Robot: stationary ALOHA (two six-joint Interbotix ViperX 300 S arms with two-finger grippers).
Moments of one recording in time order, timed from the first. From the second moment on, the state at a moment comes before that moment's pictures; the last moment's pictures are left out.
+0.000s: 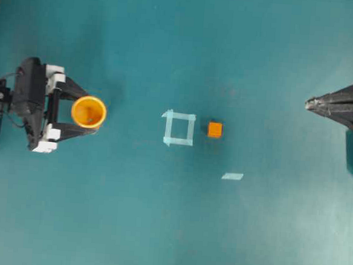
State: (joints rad) left arm 0.05 -0.28 1.36 0.01 -0.72 -0.05; right arm 0.00 -1.00 1.11 0.01 -0.14 0.00
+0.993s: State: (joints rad) left arm 0.05 -0.86 1.51 0.01 -0.39 -0.07; right arm -0.01 -0.99 1.11 0.01 -0.12 0.02
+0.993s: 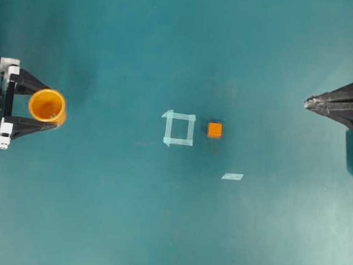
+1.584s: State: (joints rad) left arm 0.05 -0.83 1.51 0.01 -0.39 -0.07; right arm -0.01 -0.99 1.11 0.01 -0.12 0.02
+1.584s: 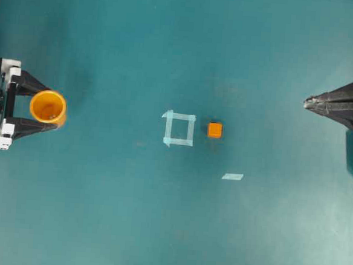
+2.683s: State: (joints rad) left arm 0.04 -0.82 1.51 0.01 -0.39 -0.07; right arm -0.01 -0.98 1.11 0.01 -0.12 0.02
